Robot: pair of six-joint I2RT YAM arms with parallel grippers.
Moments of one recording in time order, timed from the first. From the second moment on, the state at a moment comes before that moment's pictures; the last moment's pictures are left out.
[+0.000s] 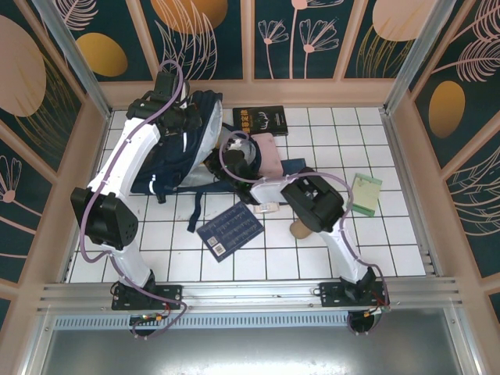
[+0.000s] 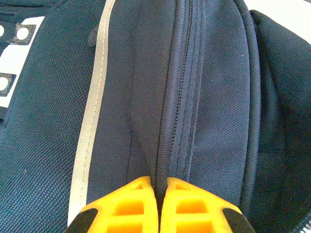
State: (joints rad) left arm -0.28 1.79 1.84 -0.89 0.09 -0.51; right arm 0.87 2.30 1.44 0.75 0.05 1.37
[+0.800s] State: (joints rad) left arm -0.25 1.78 1.84 -0.83 0.10 -0.55; right arm 0.90 2.62 1.95 0.51 -0.13 1.50
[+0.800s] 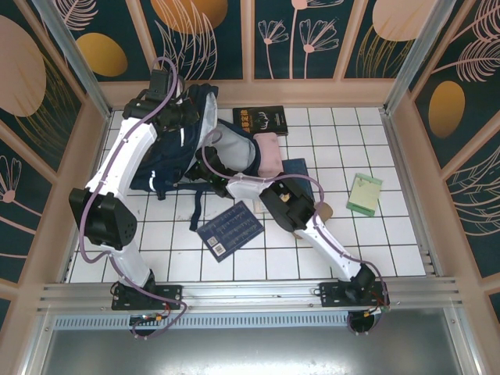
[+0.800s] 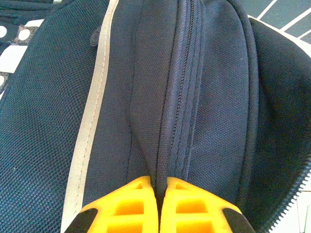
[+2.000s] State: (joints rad) left arm -0.21 1.70 1.76 -0.80 0.13 -0.54; right arm 0.80 2.36 1.78 0.00 -0.26 1.13
